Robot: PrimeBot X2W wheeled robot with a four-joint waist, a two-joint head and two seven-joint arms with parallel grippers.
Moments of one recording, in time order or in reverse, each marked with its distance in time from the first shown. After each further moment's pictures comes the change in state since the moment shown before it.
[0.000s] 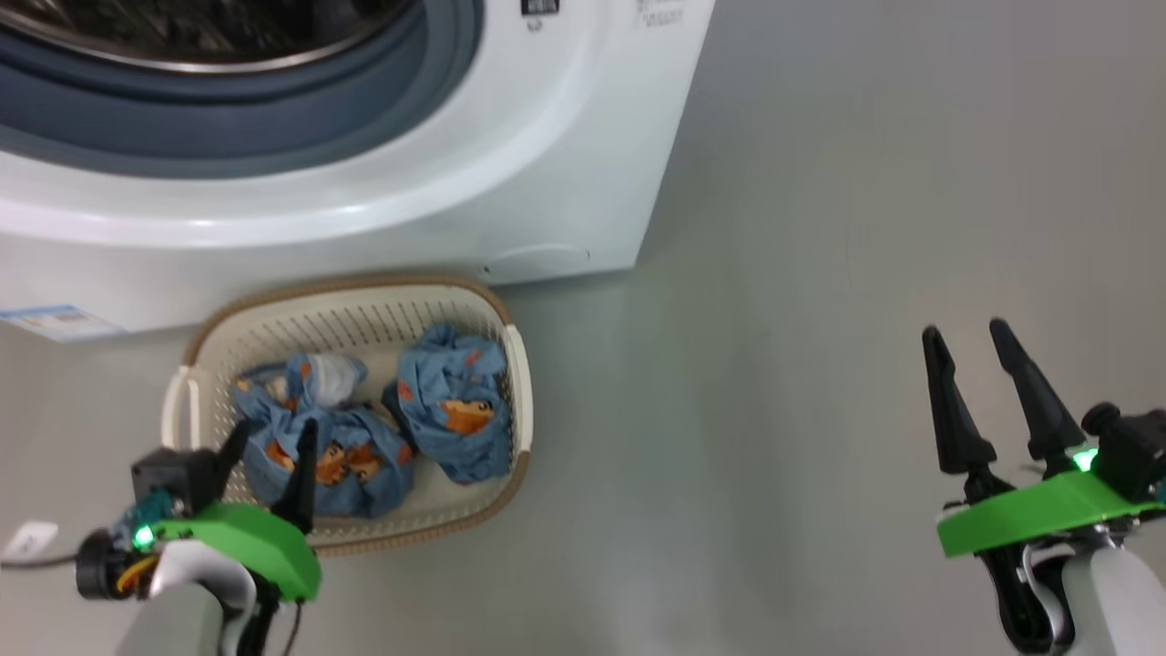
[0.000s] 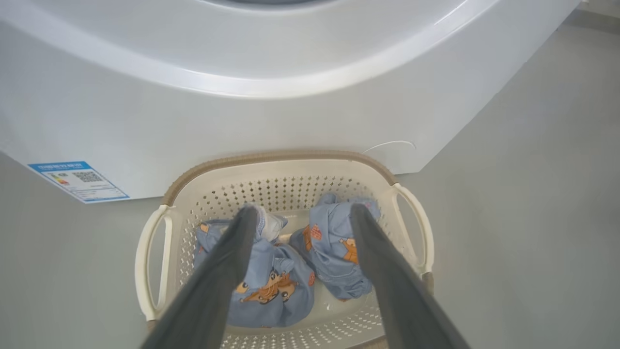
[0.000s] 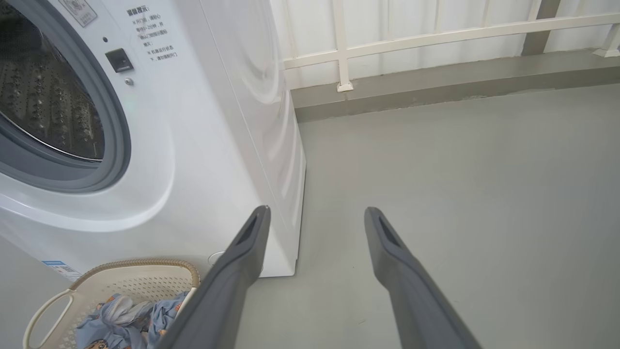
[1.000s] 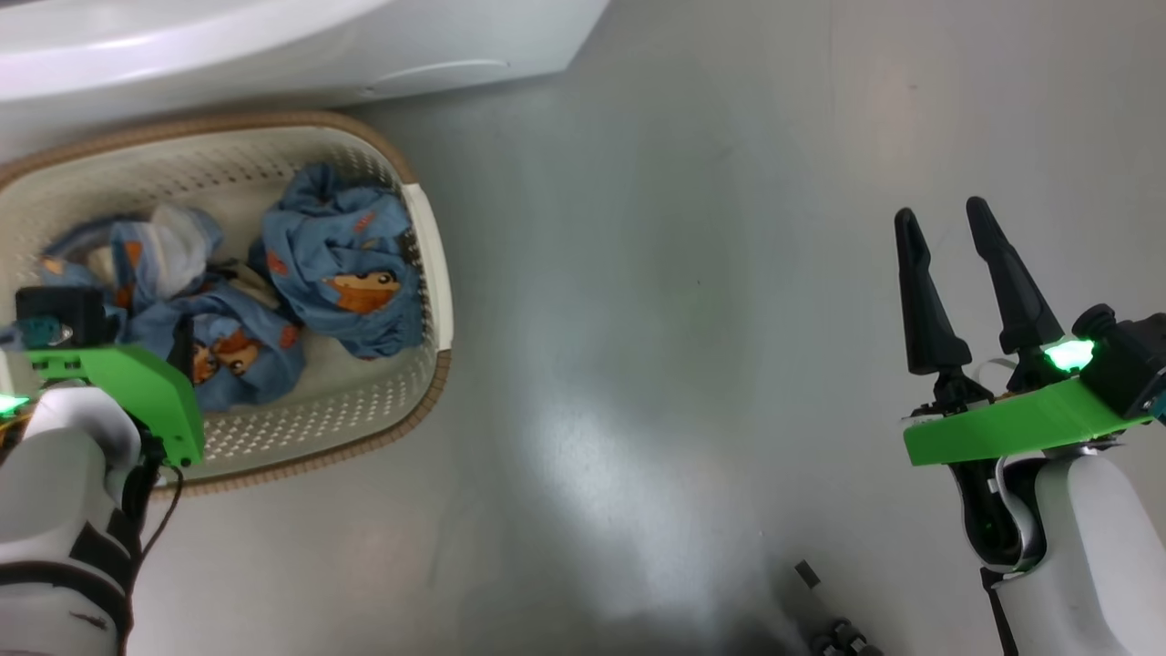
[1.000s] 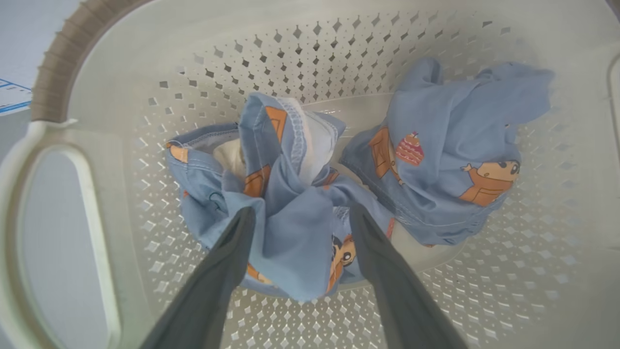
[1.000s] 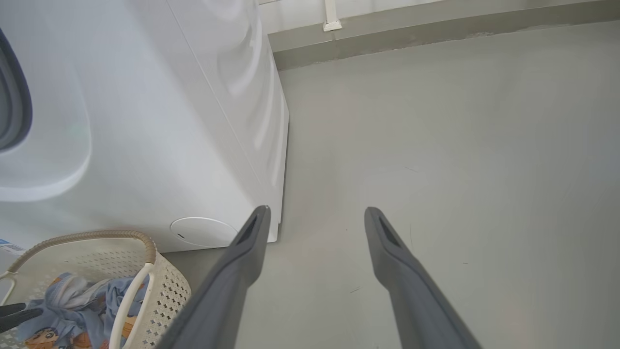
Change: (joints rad) left arm -0.515 0.103 -0.104 0.579 0.034 0.000 0.068; right arm -0.171 0.055 0.032 -0.047 0.000 0.000 0.000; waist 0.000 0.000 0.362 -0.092
